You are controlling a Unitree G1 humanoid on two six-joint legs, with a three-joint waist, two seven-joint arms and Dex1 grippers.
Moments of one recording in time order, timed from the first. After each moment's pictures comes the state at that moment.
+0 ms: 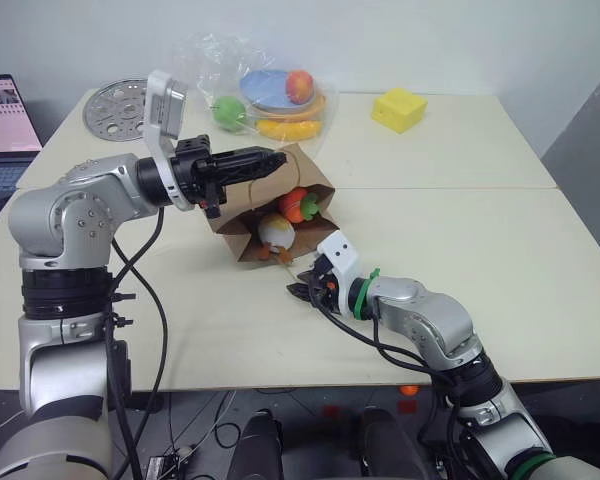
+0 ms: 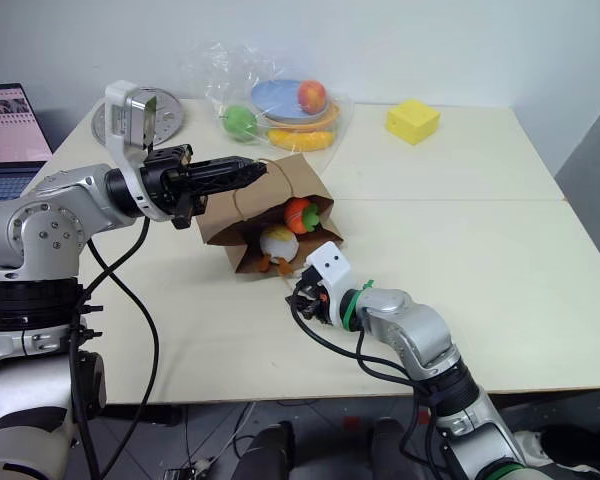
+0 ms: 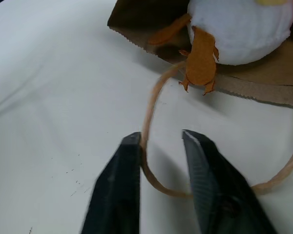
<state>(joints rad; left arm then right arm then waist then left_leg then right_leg) -0.87 0.68 0.16 0.08 -0.77 0.89 -1.10 -0.52 -0.17 0.35 -0.18 0.33 0.90 0.46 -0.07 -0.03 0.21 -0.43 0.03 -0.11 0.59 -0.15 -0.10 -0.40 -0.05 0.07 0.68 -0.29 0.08</state>
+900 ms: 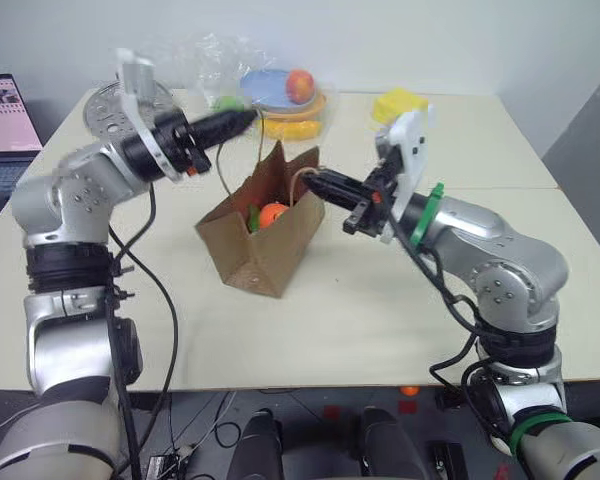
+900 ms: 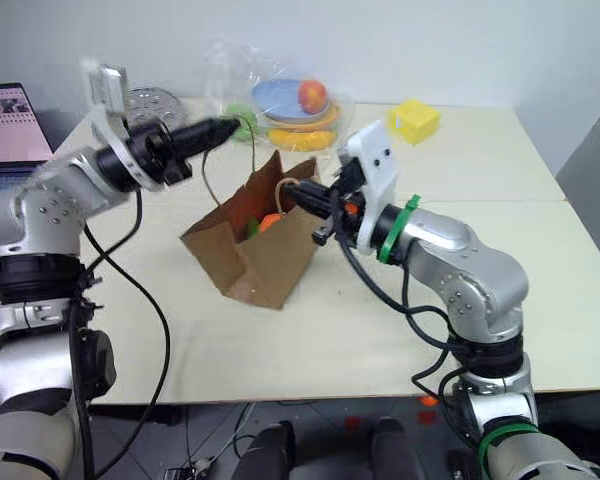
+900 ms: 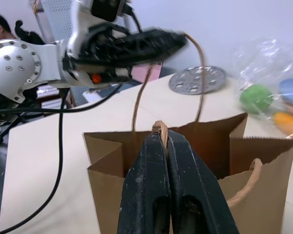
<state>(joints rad) -0.94 0.65 0.20 0.34 -0.70 0.79 -1.04 -0.76 -0.25 0.07 -0.41 0.58 0.94 0.45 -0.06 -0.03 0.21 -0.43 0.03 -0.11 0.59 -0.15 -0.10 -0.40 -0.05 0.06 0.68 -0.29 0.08</state>
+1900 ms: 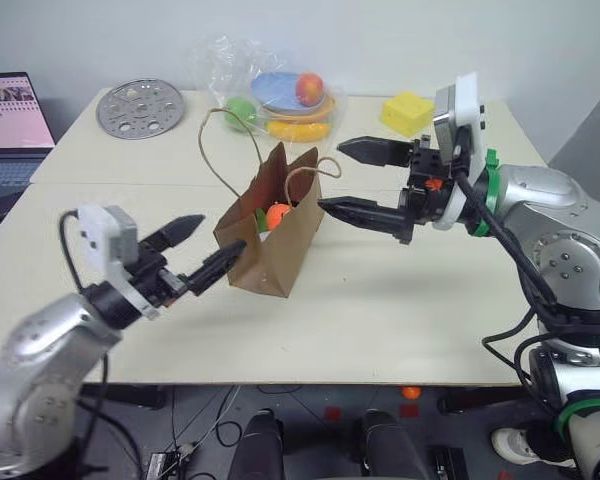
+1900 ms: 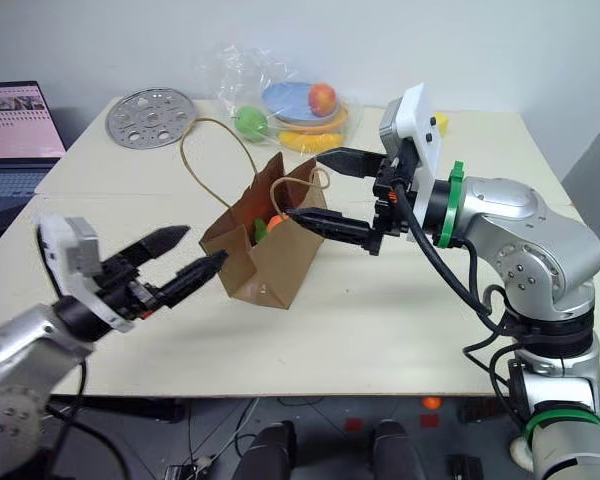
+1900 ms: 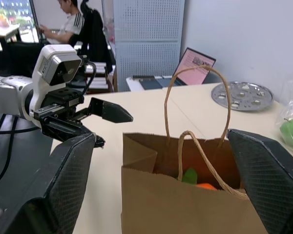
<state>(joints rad) -0.03 0.51 0.44 -0.68 -0.76 0.75 -0.55 -0.84 -0.58 0.01 -0.40 0.76 0.89 0.77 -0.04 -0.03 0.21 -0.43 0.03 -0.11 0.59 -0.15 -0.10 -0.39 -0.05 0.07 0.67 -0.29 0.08</state>
